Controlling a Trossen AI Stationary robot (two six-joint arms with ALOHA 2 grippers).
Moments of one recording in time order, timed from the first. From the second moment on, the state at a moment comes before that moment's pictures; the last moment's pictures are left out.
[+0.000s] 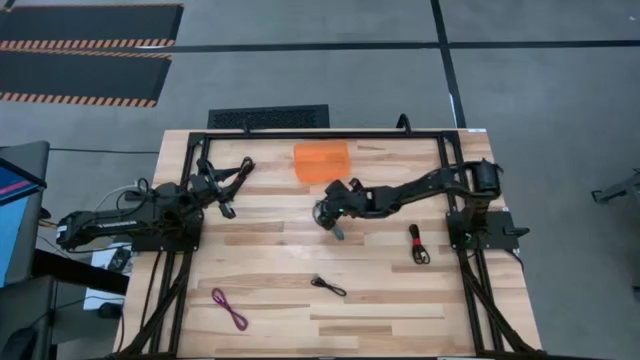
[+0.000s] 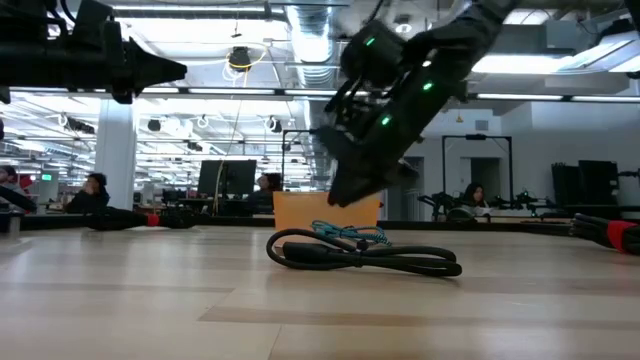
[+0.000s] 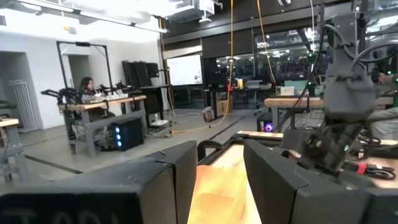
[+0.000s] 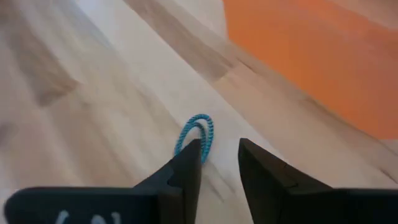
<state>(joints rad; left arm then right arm) 0.20 0.20 0.03 0.37 -0.30 0.13 -0.05 1.88 1.05 -0.03 0.39 0.55</state>
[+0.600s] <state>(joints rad) 0.20 0.24 0.03 0.35 -0.32 0.14 -0.03 1.98 1.19 -0.21 0.26 0.57</state>
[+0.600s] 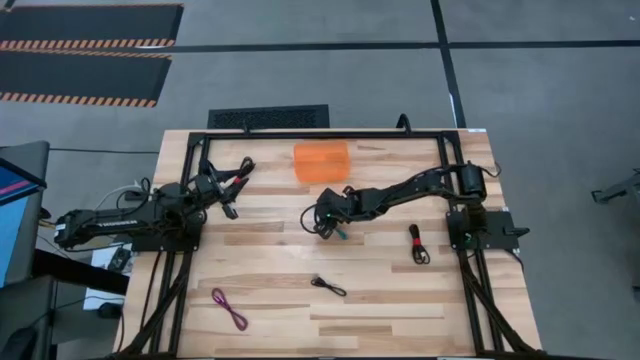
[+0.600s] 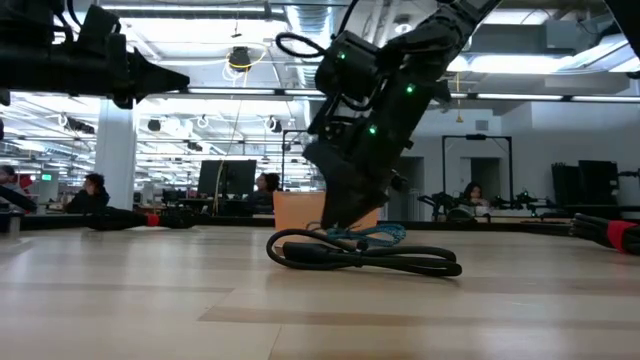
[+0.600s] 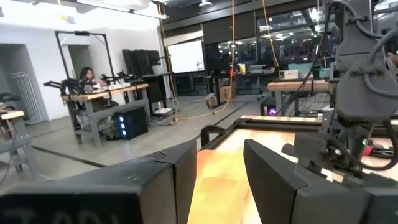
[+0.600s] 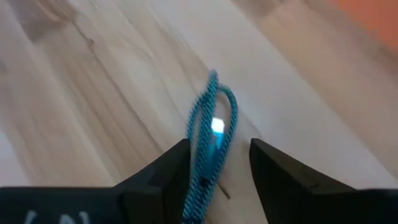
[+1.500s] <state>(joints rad) 0.20 0.24 0.03 0.36 -0.32 0.14 -0.14 1.97 1.54 -0.54 0.25 0.07</state>
